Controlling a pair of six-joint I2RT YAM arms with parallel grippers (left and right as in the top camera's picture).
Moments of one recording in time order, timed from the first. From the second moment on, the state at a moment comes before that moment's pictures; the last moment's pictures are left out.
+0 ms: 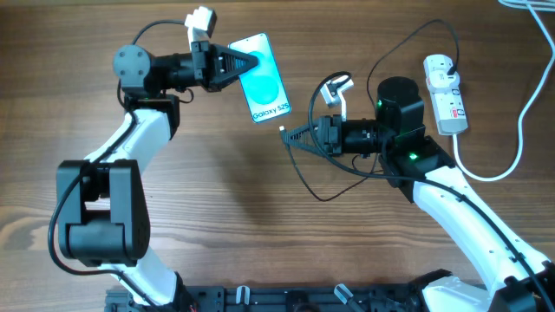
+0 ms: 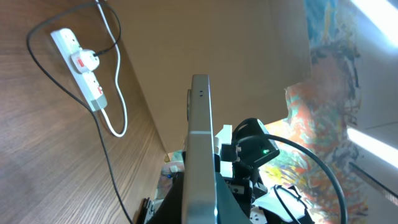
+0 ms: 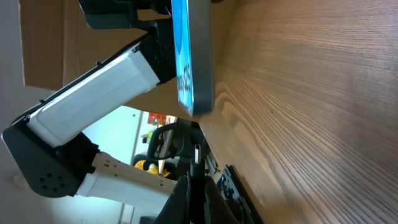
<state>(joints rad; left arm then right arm) -0.03 1.85 1.10 1.15 1.45 -1.66 0.36 1.37 0.85 0.11 -1.11 0.88</state>
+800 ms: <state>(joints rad) -0.06 1.85 1.10 1.15 1.46 -1.67 0.36 1.37 0.85 0.15 -1.10 0.88</state>
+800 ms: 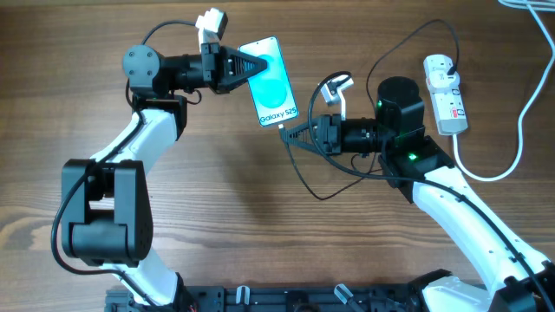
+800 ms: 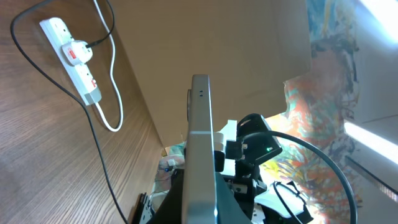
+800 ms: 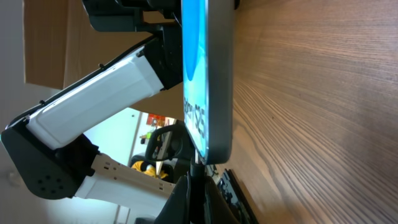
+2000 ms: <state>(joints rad) -0.08 1.85 1.10 1.29 1.45 -1.69 0.34 1.37 0.85 0.19 -1.14 0.89</state>
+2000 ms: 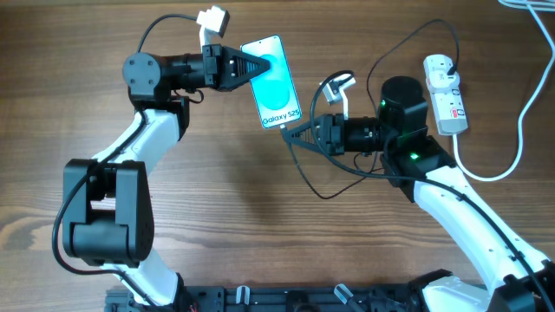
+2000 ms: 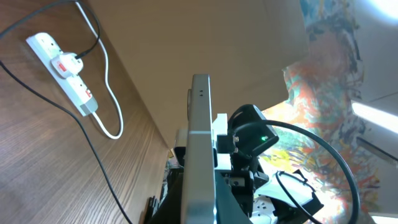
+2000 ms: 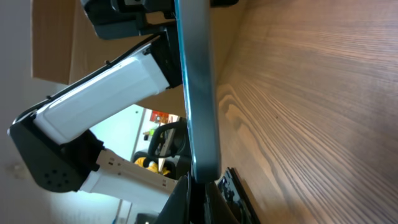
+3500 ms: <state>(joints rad) -0.07 1.85 1.10 1.41 1.55 -1.71 0.43 1.44 0.85 0.14 -1.14 0.69</state>
